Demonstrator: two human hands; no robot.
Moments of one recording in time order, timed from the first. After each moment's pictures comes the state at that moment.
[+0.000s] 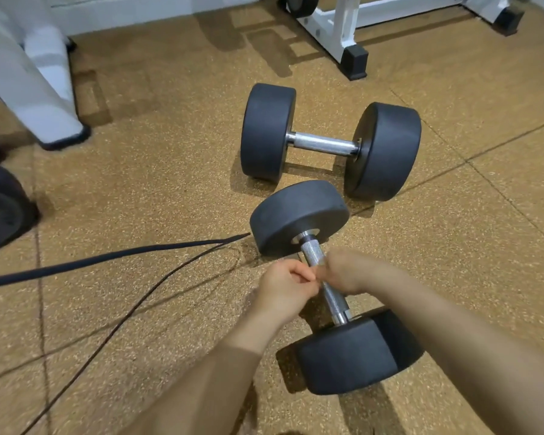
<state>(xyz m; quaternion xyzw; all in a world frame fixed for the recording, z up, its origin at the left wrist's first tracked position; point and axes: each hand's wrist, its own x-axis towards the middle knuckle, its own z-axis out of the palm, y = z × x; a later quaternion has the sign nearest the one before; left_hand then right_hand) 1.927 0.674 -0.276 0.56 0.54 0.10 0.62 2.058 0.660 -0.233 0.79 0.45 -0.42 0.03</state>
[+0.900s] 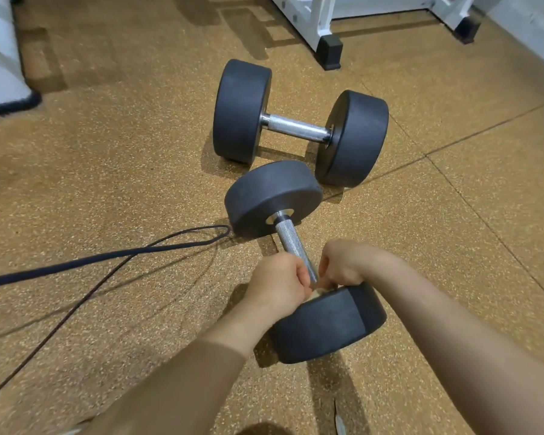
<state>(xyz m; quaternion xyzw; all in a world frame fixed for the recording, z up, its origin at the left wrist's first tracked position) 1.945 0.648 -0.260 0.75 0.47 -0.02 0.46 2.082 0.630 -0.221 0.76 0.46 -0.40 0.21</state>
